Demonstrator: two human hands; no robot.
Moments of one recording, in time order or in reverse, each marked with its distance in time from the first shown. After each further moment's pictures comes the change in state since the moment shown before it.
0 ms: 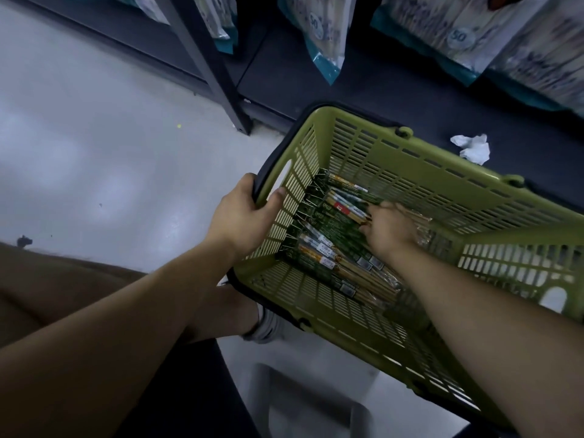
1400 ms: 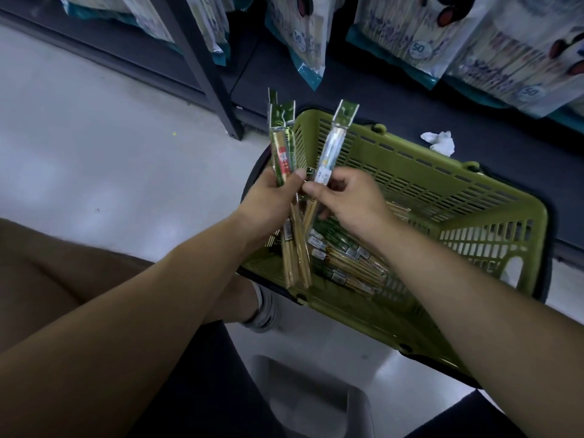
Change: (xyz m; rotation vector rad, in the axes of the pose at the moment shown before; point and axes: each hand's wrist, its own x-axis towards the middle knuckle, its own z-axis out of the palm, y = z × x) left_hand -0.025 0.052 0.009 -0.584 -0.246 -0.111; right_hand -0.077 -0.081 -0.102 1.125 0.023 -0.168
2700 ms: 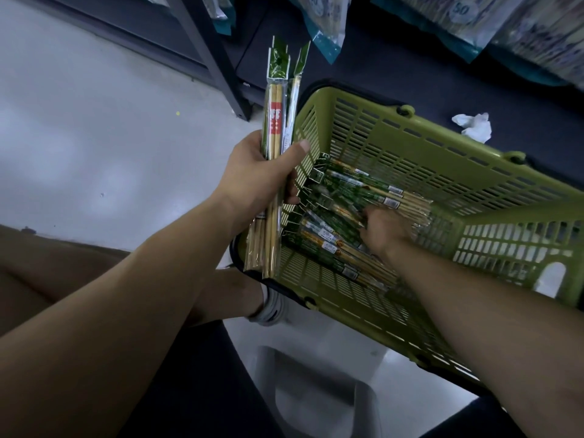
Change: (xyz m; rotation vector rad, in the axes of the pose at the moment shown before) left_hand 0.017 0.010 -0.028 -0.056 0.017 0.160; right_hand 0.031 0.150 -0.019 -1.165 -0.097 0.220
